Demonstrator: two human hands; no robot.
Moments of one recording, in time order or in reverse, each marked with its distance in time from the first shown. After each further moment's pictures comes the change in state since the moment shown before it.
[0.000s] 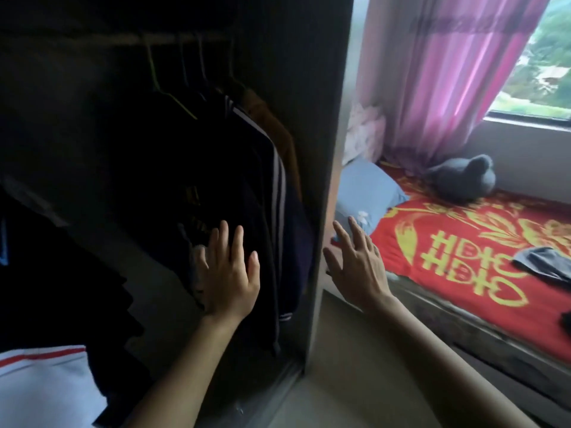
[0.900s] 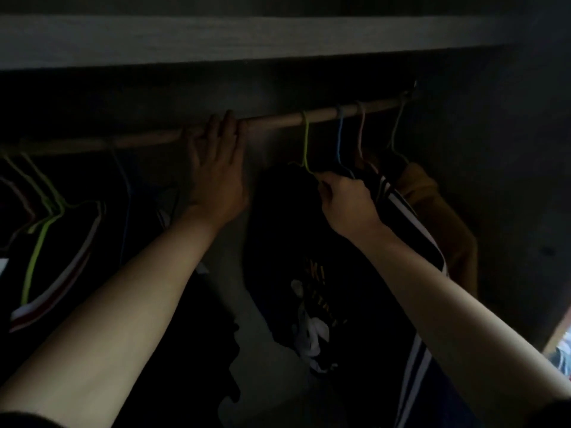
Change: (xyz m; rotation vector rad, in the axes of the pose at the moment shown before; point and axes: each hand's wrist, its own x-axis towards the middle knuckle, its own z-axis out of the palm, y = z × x) left_hand 0.297 -0.173 -0.186 0.865 0.275 0.008; right_hand 0.329 -0.266 0.041 0.584 -0.197 -0.484
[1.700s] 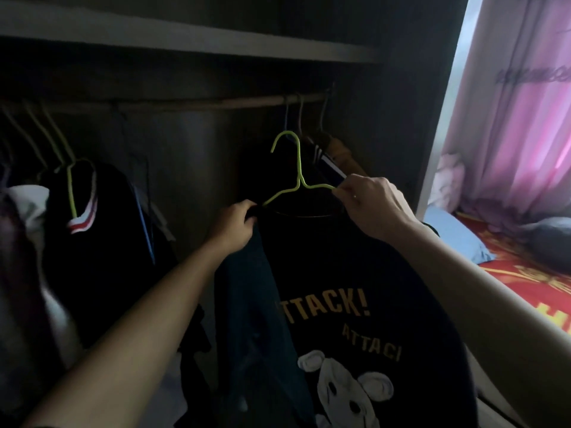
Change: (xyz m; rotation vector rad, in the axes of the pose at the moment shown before) left_hand -0.161 0.064 -0.054 -1.059 -0.449 -0.094; right_hand -0.220 -0.067 -0.101 -0.441 0.196 0.080
